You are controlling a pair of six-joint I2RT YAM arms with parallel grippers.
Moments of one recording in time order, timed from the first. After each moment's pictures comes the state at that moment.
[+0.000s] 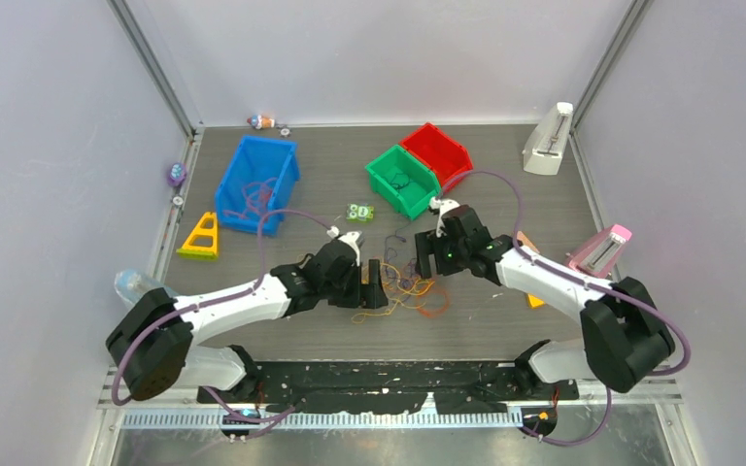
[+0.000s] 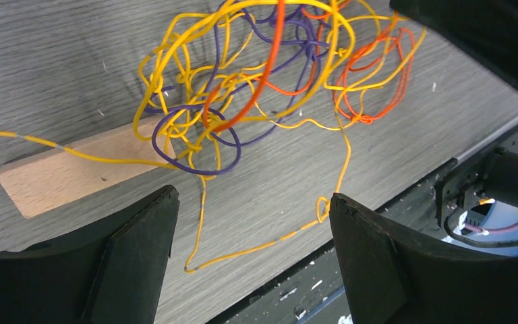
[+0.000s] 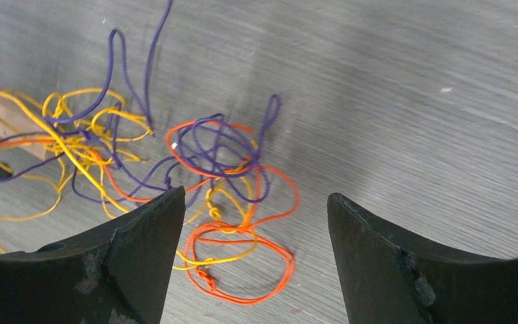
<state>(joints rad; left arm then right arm) -0.88 1.28 0.67 -0.19 0.06 -0.75 0.57 1.32 0.74 -0.28 -0.02 0.29</state>
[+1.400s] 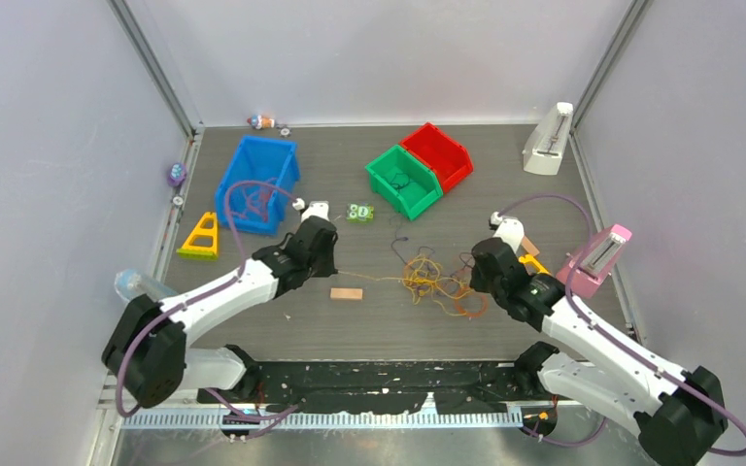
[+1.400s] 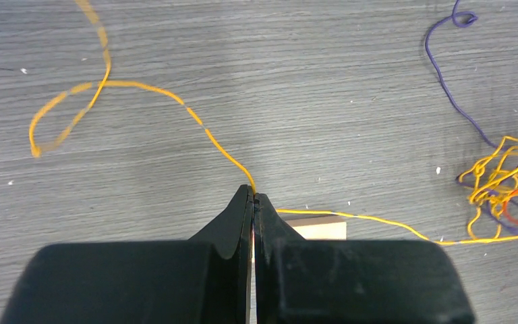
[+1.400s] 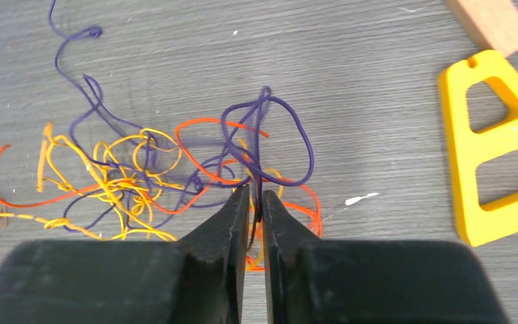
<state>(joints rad) -0.69 1.32 0.77 -0.32 -0.29 -0.56 0.64 0.89 0.58 -0.51 0.43 0.61</state>
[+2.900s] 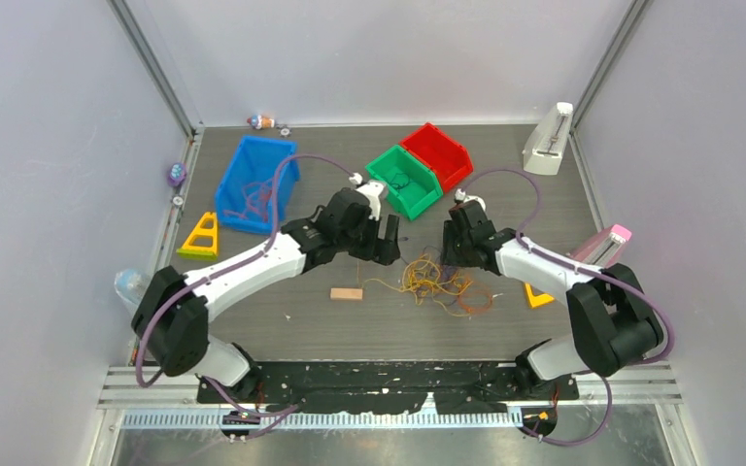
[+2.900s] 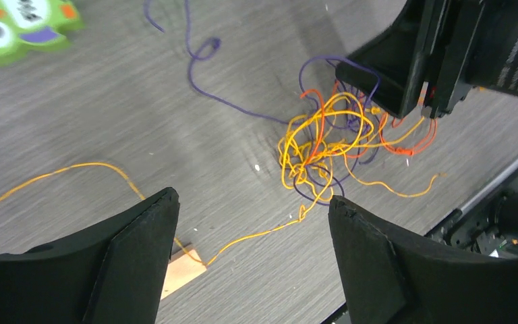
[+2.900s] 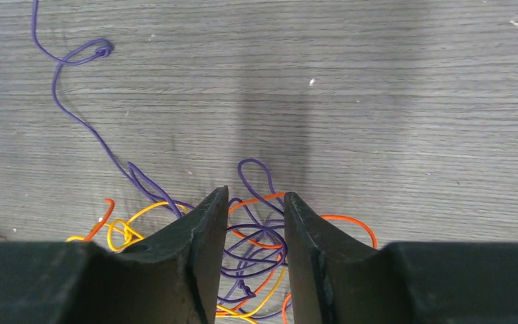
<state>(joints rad) -0.78 1.44 1.06 -0.31 0.02 -0.42 0.47 1.43 0.76 -0.28 0.14 0.47</state>
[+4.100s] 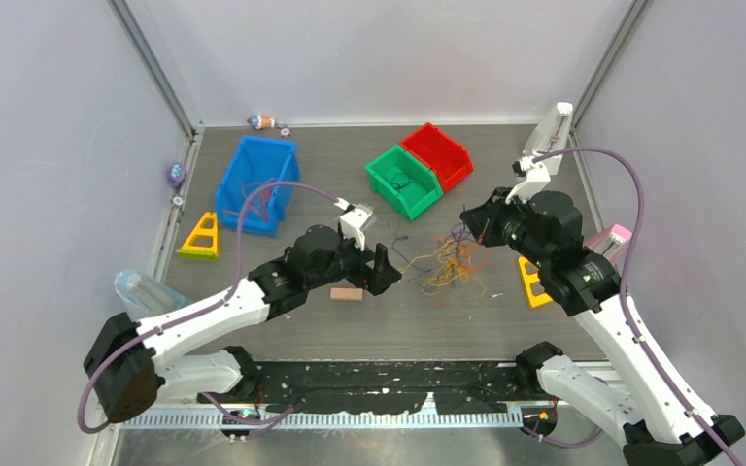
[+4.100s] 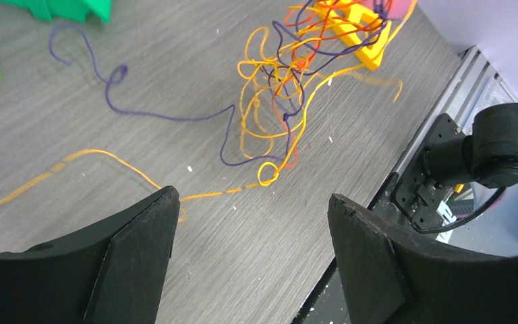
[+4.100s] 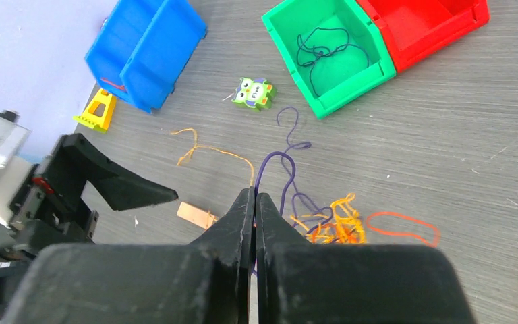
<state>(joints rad) -0.88 1.17 0.72 0.03 0.11 -0.39 0.44 0.81 0.96 -0.48 -0.04 0.44</state>
